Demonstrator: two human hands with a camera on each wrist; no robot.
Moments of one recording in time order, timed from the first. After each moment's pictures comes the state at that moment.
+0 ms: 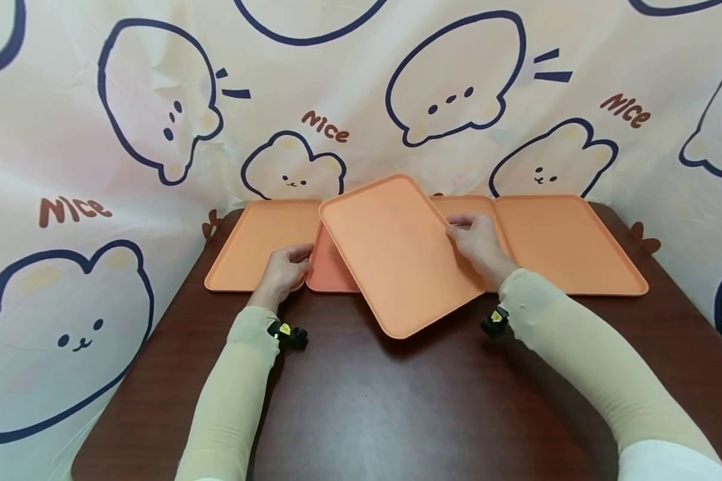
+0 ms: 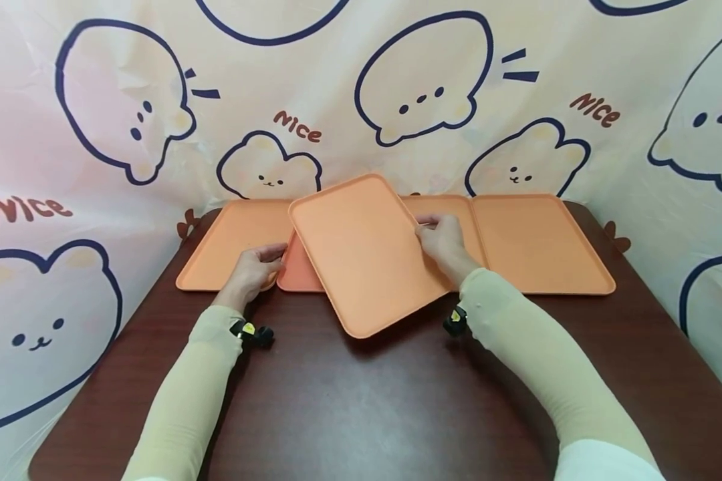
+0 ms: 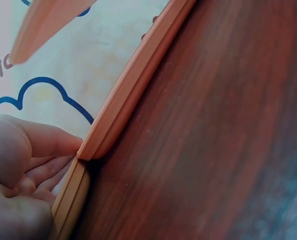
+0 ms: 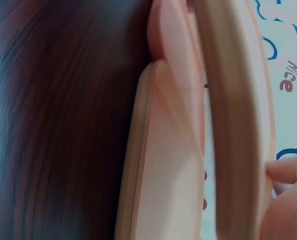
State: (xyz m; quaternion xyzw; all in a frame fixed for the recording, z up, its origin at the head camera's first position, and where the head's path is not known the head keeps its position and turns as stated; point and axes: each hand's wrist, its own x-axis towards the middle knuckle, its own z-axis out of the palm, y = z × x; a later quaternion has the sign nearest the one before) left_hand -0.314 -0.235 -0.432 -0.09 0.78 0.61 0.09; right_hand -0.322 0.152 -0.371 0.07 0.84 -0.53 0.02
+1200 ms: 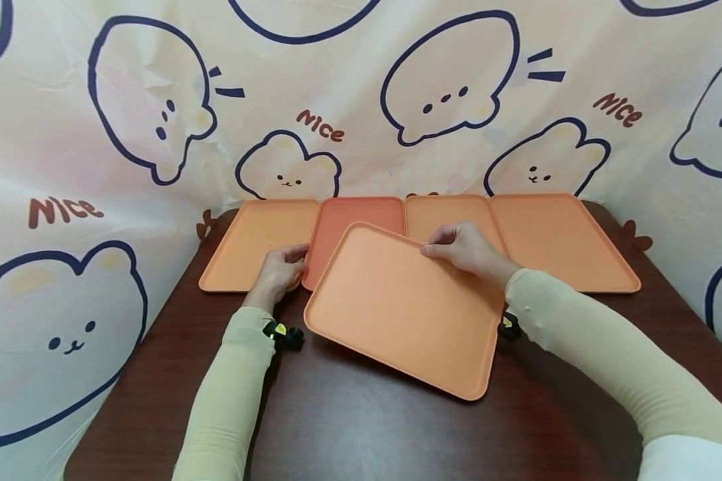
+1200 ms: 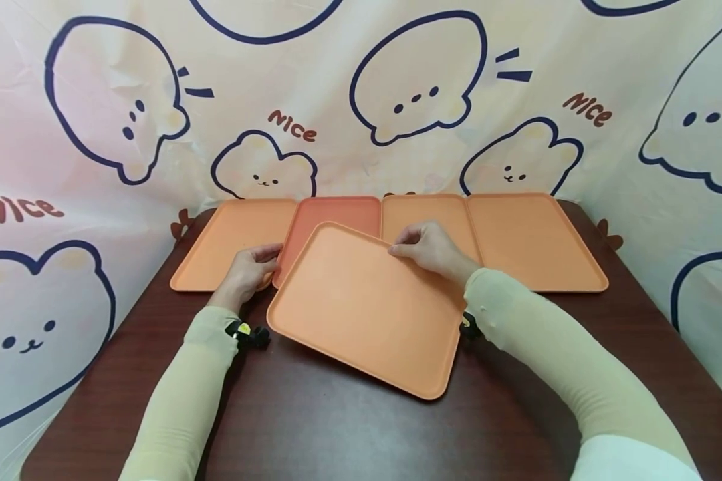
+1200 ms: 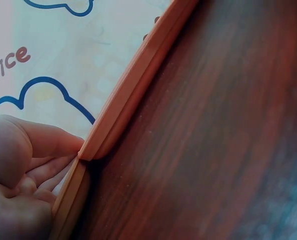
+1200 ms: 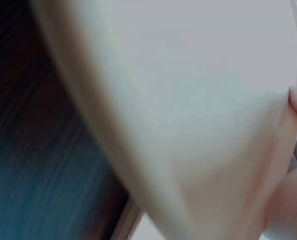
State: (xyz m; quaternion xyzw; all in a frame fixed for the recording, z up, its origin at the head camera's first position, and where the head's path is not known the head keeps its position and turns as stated) left_hand -0.313 -0.236 -0.435 -0.08 0.77 0.63 0.08; right_hand -0.312 0.160 -0.376 -0.09 0.88 -0.46 0.06
